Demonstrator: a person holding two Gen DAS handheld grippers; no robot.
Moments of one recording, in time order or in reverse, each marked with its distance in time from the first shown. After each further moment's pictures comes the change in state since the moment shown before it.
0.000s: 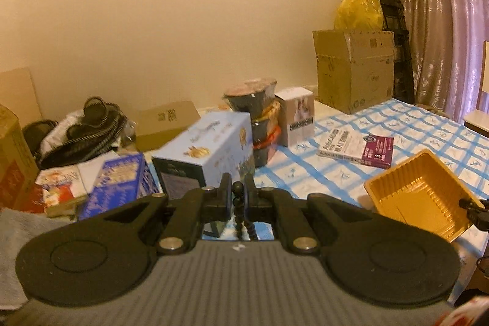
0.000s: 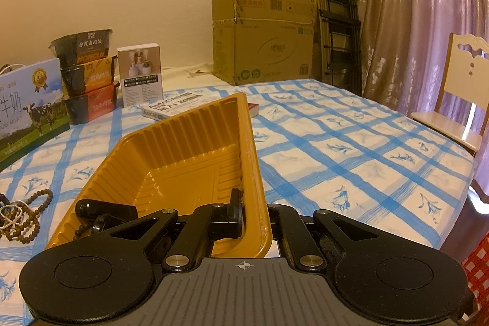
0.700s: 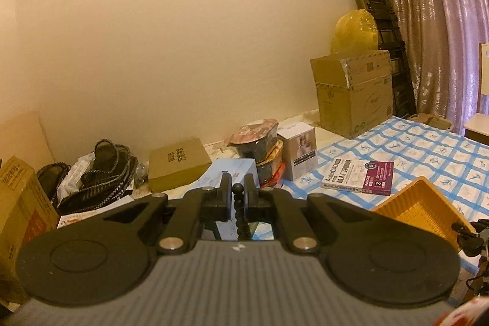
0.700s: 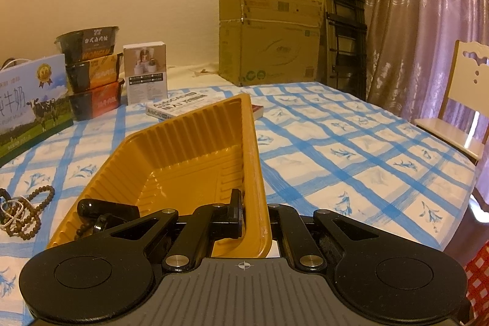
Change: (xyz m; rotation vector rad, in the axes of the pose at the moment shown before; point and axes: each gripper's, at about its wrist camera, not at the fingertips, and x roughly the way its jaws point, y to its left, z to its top) left arm -0.044 -0.010 0.076 0.077 -0.081 0.013; right arm 0.000 0.007 0.006 -0.026 0.003 0.010
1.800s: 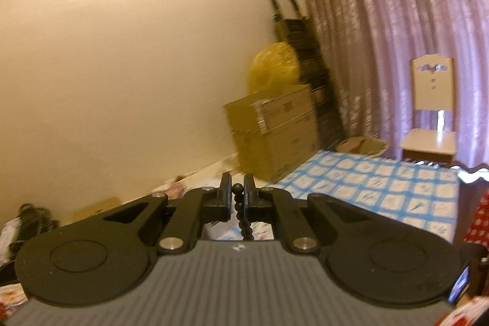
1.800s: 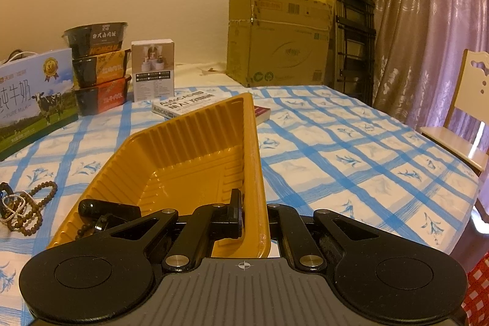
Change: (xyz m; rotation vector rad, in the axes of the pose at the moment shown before) left arm 0.040 -0.114 0.093 0.098 -0.150 -0.313; right arm 0.003 0.001 0.002 -0.036 0.004 0.018
